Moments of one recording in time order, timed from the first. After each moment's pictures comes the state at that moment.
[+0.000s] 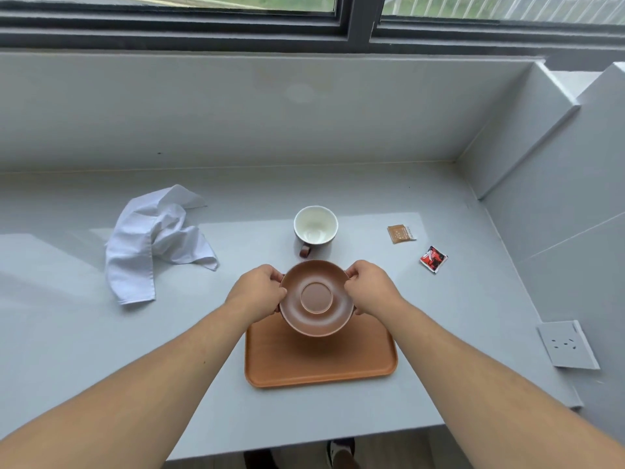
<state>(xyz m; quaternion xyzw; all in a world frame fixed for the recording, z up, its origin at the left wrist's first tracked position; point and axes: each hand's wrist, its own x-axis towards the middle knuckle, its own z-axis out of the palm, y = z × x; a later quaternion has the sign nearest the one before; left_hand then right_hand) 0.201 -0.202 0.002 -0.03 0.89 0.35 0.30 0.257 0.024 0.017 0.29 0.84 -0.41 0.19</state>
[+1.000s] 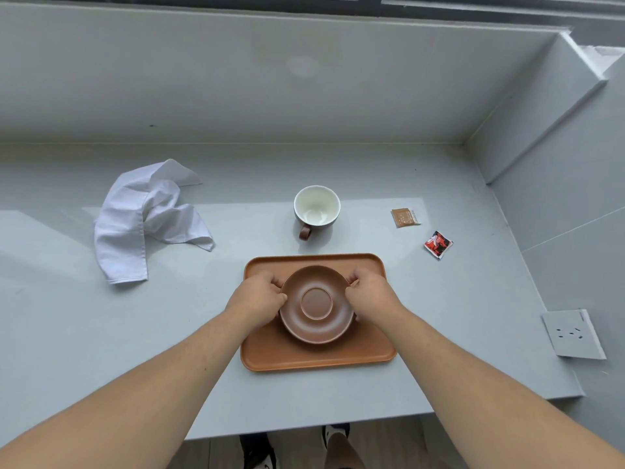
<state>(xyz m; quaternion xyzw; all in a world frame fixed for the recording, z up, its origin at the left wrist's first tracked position) 0.229 -0.209 -0.053 -0.03 0.89 0.35 0.30 0.287 0.021 -0.027 0.28 0.86 -0.38 0.20</state>
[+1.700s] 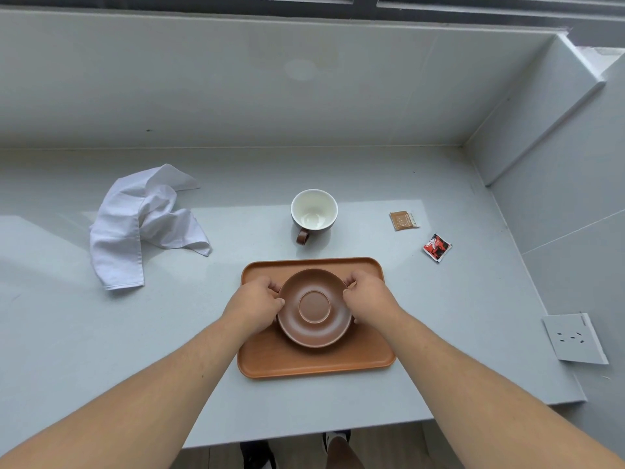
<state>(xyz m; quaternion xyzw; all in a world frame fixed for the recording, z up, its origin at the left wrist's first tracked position) 0.228 -0.208 -0.057 -0.03 0.88 0.35 0.31 0.281 0.026 -0.031 0.28 0.86 -0.38 0.20</state>
